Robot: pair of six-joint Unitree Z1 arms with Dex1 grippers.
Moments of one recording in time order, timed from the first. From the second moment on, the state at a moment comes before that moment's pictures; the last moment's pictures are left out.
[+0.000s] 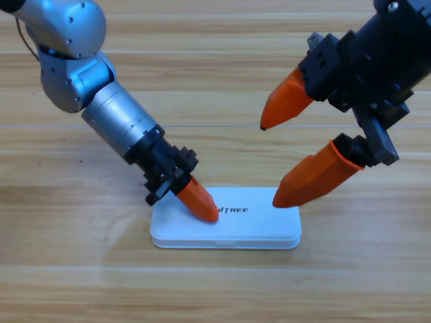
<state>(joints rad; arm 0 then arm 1) -0.47 2.31 -1.47 0.77 -0.91 1.04 0.94 1.69 -1.64 0.97 0.39 -0.57</state>
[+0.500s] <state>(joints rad) -0.52 1.83 -1.38 0.88 -0.70 1.00 0.94 1.69 -1.65 0.97 0.39 -0.57</state>
